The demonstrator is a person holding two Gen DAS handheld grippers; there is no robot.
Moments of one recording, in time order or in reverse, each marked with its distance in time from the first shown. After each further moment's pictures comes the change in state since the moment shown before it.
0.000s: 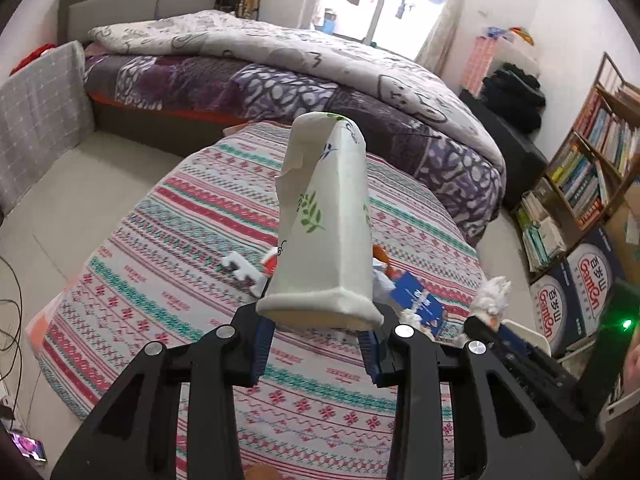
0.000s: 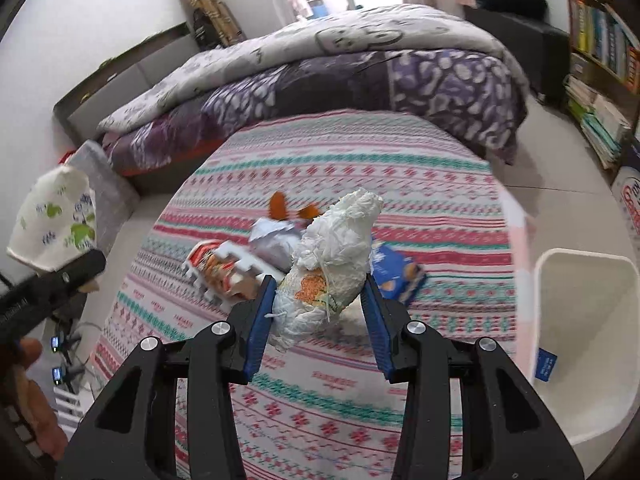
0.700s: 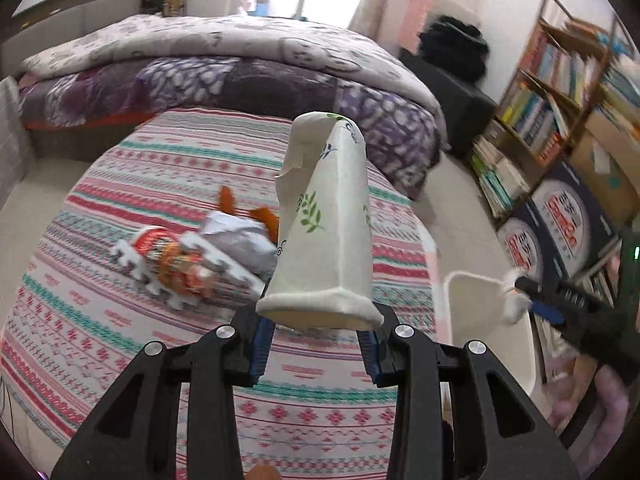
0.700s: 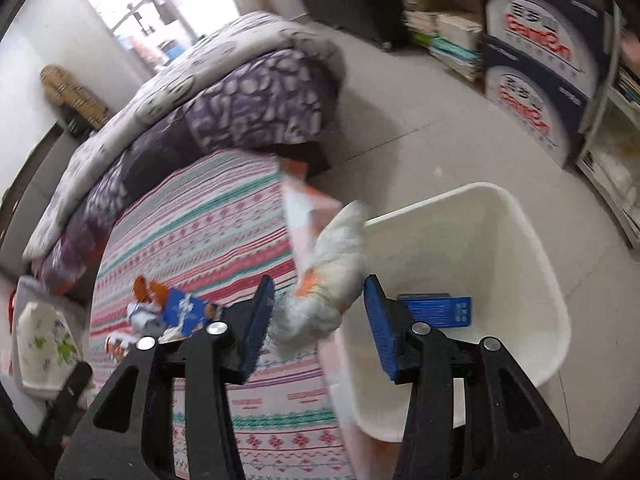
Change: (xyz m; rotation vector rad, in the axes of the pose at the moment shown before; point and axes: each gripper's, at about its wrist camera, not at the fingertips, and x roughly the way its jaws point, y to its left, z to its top) left arm 0.033 -0.111 -0.039 0.185 0.075 -0.132; right arm -0.057 -0.176 -0.001 0.457 -0.035 -0.258
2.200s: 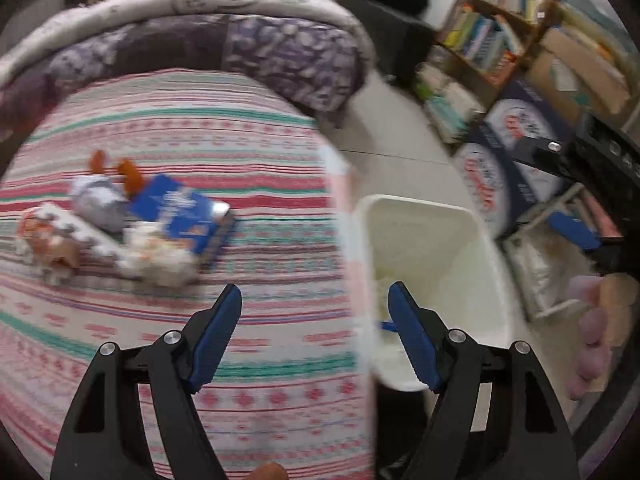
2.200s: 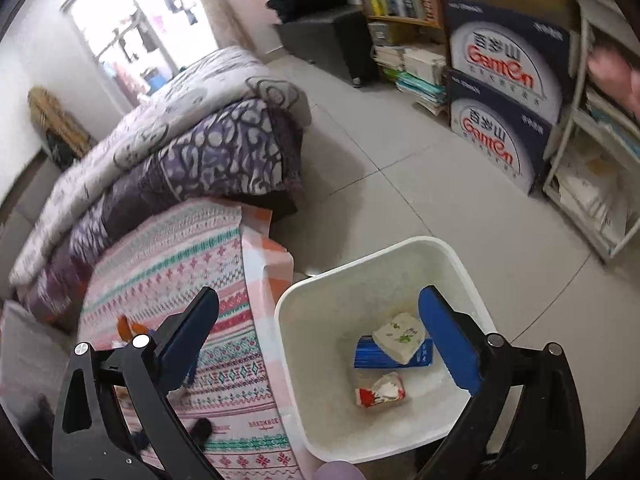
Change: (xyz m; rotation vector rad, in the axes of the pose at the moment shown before) left arm 0.062 -0.092 -0.031 0.130 0.179 -0.090; right arm -0.026 -0.019 0.027 -0.049 -0.106 -0.081
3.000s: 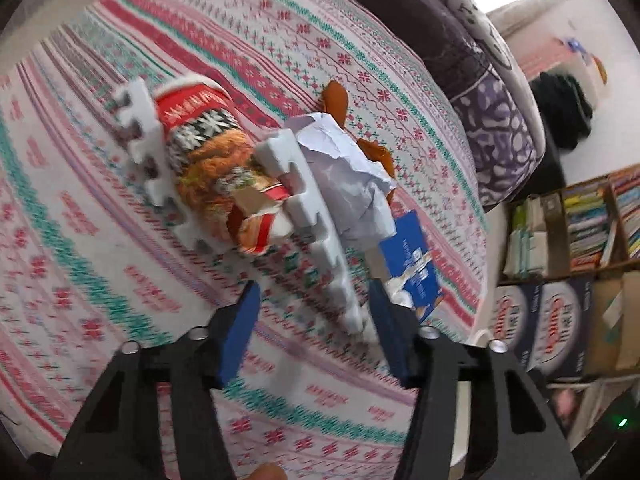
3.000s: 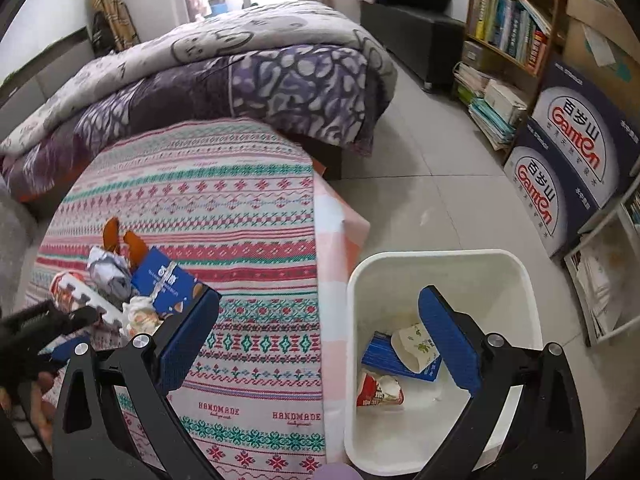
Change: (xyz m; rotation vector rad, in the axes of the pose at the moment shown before) left arm 0.020 0.213 0.004 -0.734 0.081 -0.041; right arm 0.043 0.105 -0.048 -0.346 0.080 -0.025
